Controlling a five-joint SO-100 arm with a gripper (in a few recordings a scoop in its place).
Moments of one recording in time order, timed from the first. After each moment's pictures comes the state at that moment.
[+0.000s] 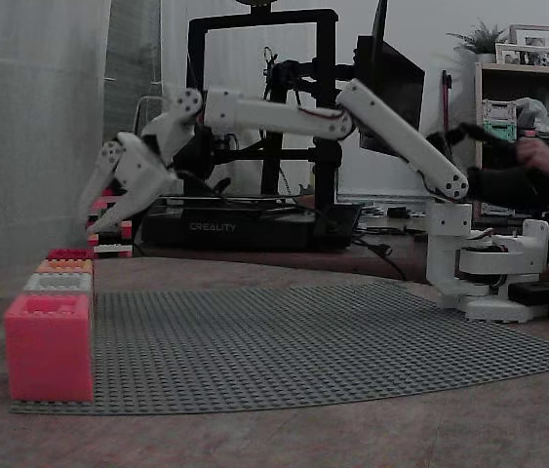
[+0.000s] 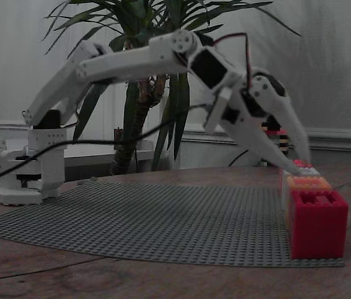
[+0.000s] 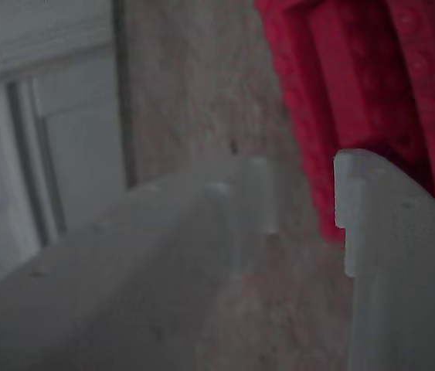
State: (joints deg) arm 15.2 41.8 30.8 58.8 -6.3
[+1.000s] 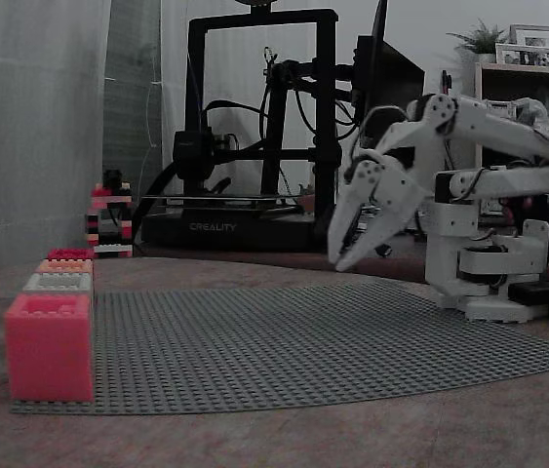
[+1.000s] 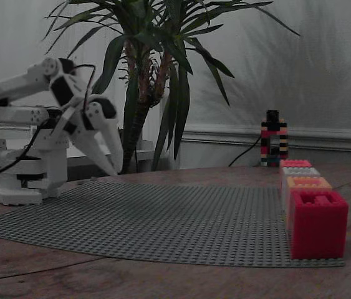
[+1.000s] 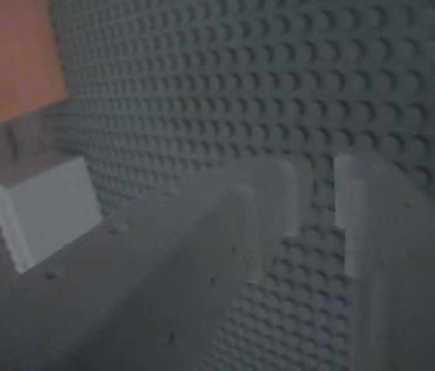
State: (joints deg) arm 1.1 175.2 159.4 75.3 -5.4
